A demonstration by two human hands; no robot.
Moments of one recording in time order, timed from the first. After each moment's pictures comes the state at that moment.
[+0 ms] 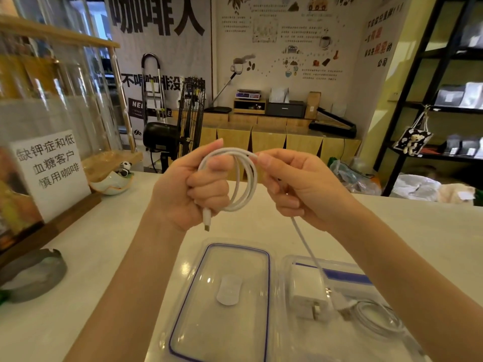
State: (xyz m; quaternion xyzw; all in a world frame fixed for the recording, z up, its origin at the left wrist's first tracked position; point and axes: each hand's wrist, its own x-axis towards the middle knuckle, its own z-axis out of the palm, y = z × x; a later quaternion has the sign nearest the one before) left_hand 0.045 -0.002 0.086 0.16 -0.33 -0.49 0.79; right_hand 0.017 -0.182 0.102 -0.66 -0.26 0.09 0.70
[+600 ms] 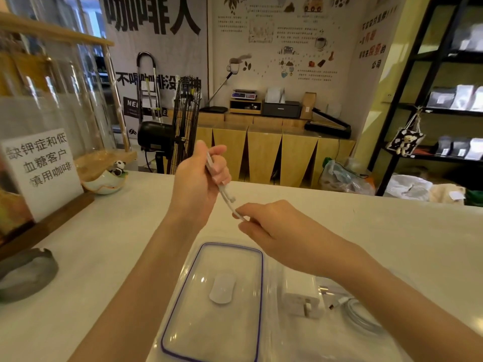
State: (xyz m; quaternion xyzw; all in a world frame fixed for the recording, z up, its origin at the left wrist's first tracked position) left_hand 0.056 -0.030 0.066 0.46 -0.15 0.05 0.87; right_hand -0.017 -0.163 0.077 -0.94 -0.27 -0.02 0.19
